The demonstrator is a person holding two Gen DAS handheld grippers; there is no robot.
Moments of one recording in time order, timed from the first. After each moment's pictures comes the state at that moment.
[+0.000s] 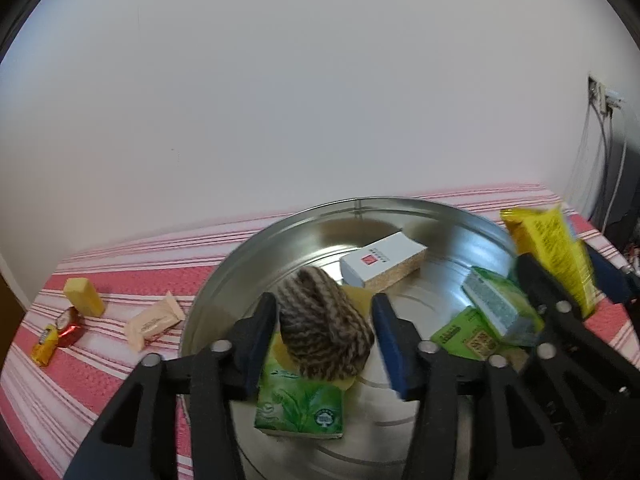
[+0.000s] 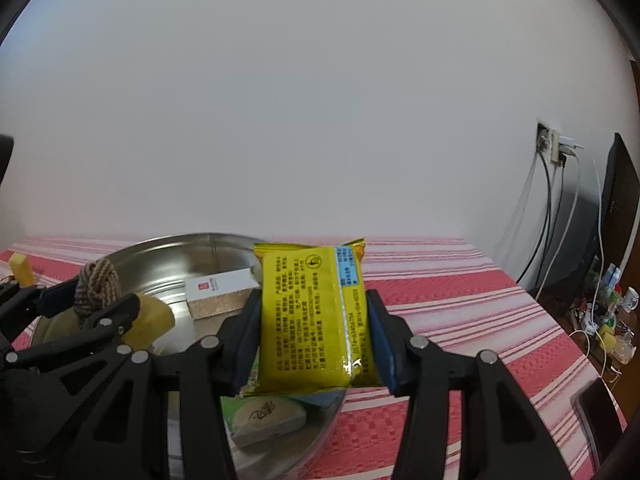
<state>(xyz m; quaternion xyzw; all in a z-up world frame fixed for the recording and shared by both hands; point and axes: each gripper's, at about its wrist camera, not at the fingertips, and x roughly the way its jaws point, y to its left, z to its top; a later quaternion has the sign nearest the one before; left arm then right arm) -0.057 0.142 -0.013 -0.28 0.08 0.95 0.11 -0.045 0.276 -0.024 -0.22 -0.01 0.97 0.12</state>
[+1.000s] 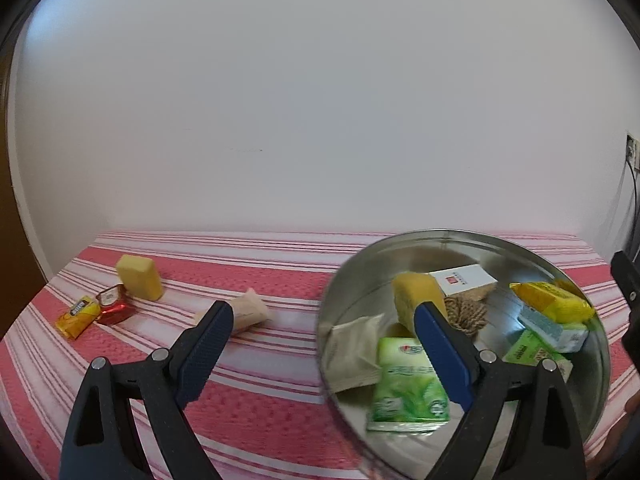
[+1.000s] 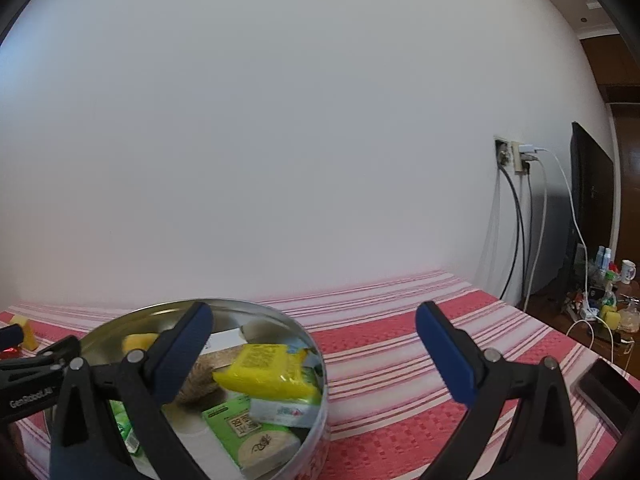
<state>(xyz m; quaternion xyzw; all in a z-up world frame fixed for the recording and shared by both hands) -0.049 0.065 -0.003 -0.24 0.03 0.97 0.04 -0.009 0.280 -0.014 -0.10 0.04 0.98 0.17</state>
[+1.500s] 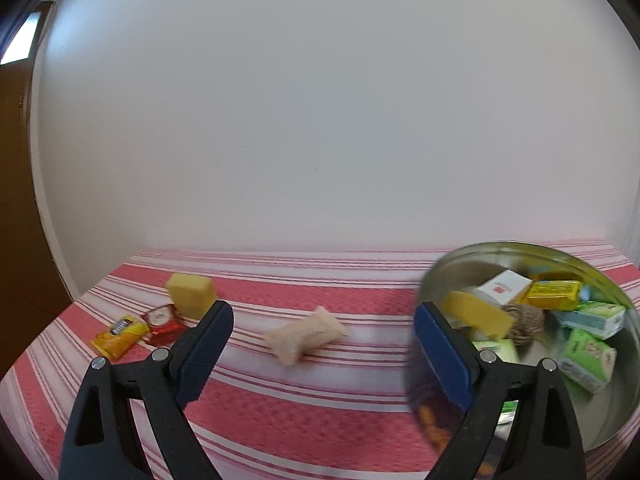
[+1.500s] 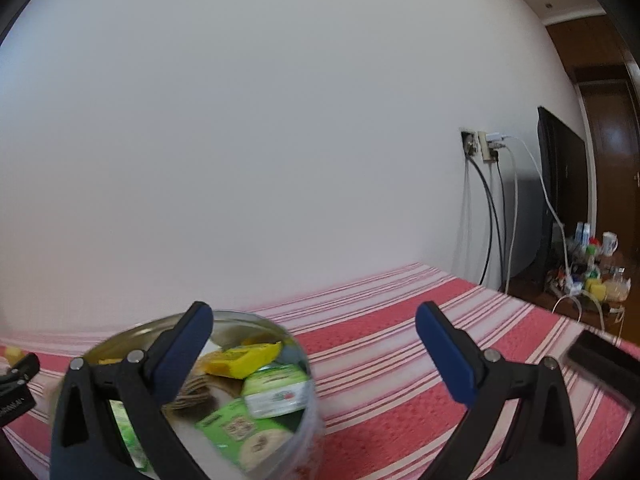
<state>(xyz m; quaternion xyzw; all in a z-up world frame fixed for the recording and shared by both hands) -0.042 0.013 -0.005 -0.19 0.05 0.98 -0.01 0.002 0.274 -0.008 -0.08 0.09 0.97 0.21</state>
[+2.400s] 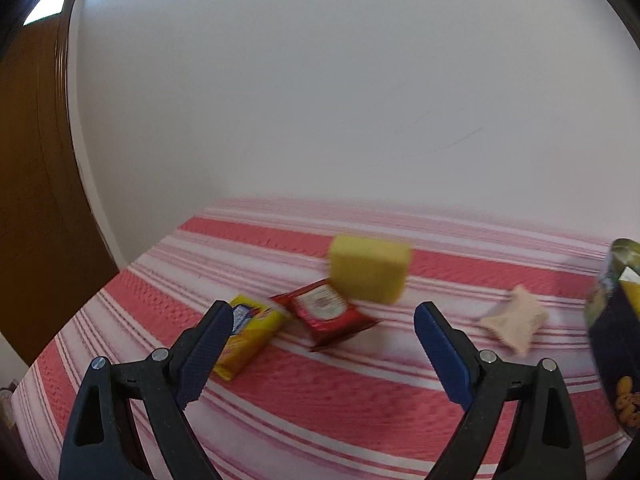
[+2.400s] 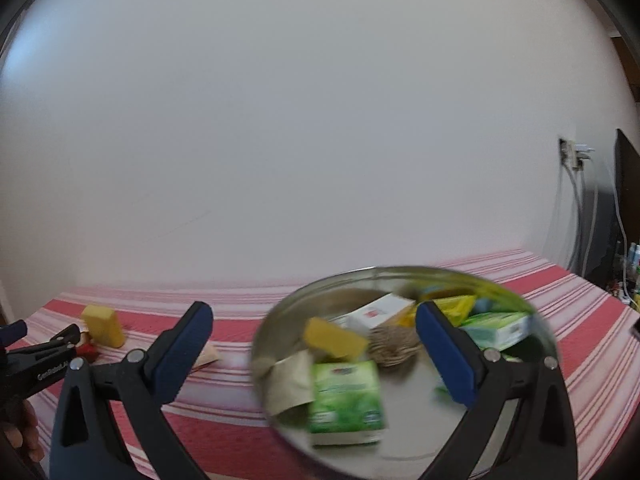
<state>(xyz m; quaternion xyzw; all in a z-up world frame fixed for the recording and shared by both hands) -0.105 -0.156 -0.026 -0.27 0.01 0.96 -0.09 -0.053 0.086 -0.015 -0.13 0.04 0.99 0.09</state>
